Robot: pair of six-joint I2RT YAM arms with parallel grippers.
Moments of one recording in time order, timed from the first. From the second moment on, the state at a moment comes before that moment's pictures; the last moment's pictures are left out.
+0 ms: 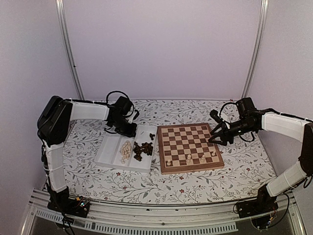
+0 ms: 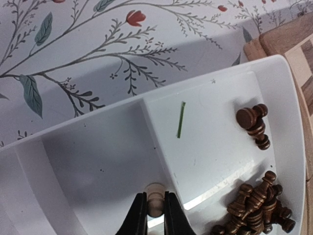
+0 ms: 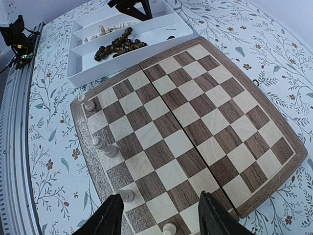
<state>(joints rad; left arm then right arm) -0.52 2.04 1.40 -0.45 0.08 -0.13 0.25 1.43 0.91 -0.47 -0.74 -0.64</state>
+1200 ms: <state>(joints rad) -0.92 2.03 1.56 -0.55 0.20 -0.03 0.25 1.44 0.91 -0.49 -0.74 -0.64</state>
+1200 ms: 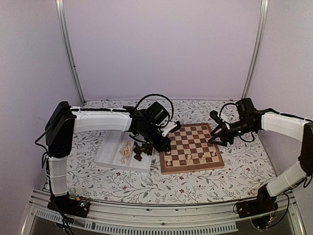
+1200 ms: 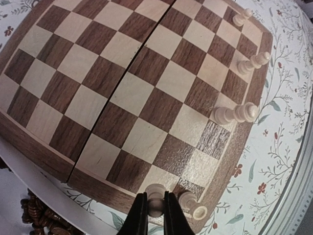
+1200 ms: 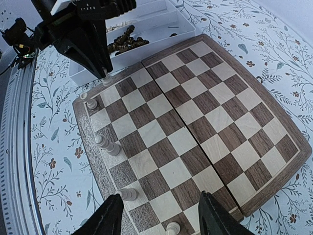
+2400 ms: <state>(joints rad) -0.93 2.13 1.62 -0.63 0.22 0.01 0.25 1.44 0.91 -0.49 -0.74 -0.64</state>
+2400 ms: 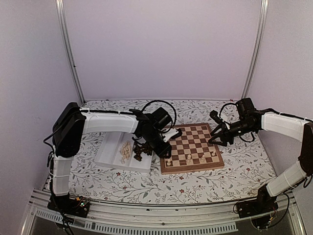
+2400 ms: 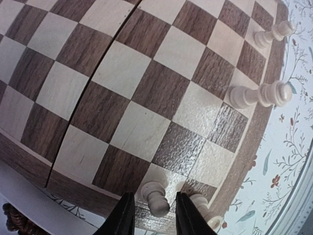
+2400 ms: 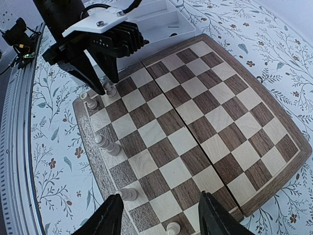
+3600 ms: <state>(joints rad) -0.61 1.73 1.11 -0.61 -0.03 -0.14 0.25 1.44 0.91 -0.49 -0.74 -0.64</state>
